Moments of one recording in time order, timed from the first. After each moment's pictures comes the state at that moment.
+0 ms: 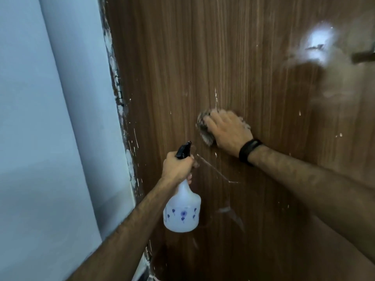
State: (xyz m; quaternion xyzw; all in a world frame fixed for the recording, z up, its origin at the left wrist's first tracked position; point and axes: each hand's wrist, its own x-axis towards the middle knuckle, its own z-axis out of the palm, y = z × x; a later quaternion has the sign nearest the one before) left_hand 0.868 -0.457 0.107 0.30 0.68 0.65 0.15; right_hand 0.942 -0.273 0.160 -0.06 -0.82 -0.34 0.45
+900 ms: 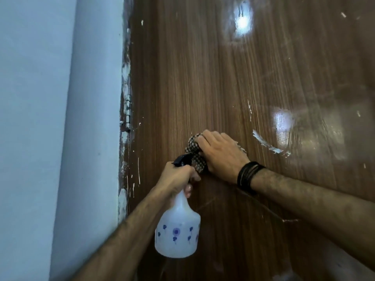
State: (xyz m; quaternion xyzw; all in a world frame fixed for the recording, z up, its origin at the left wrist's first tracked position) left_hand 0.723 -0.444 0.100 0.45 0.58 0.66 0.14; right_hand 0.815 -0.303 0.139 -0.06 -0.75 -0.40 0.53
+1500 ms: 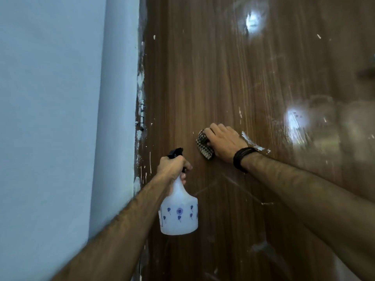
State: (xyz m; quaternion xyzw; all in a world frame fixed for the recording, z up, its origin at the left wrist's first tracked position) left_hand 0.769 -0.486 0.090 0.35 0.59 0.72 0.10; right_hand 0.857 -0.303 0.153 -0.10 -0.79 -0.37 0.47
